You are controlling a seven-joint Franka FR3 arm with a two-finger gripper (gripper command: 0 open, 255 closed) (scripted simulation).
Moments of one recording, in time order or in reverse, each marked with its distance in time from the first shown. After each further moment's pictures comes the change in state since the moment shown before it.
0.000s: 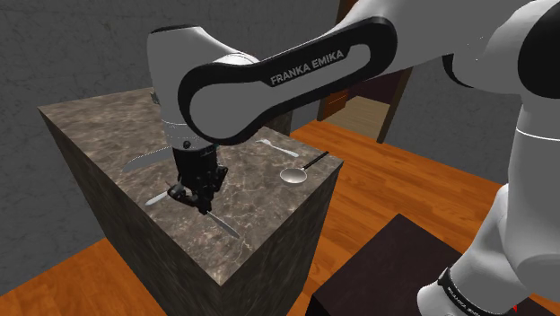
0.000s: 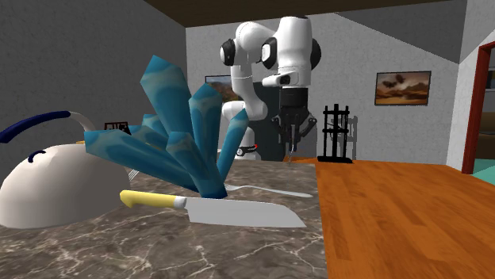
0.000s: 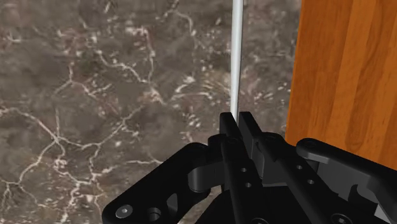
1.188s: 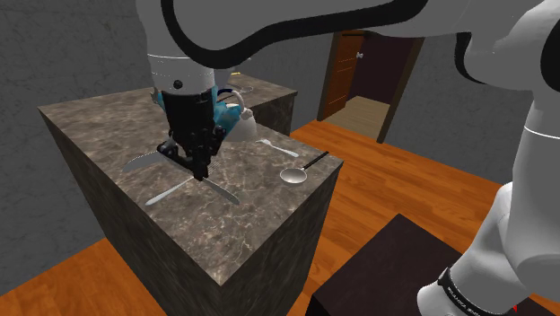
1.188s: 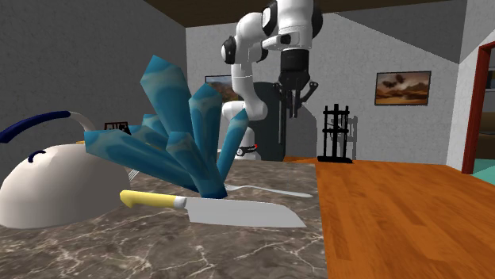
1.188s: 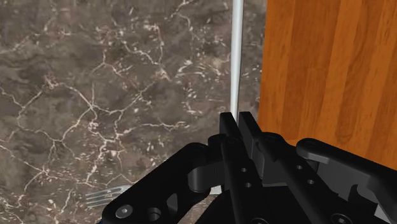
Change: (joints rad) arm 0.002 -0.047 0.014 0.184 0.029 -0.225 -0.018
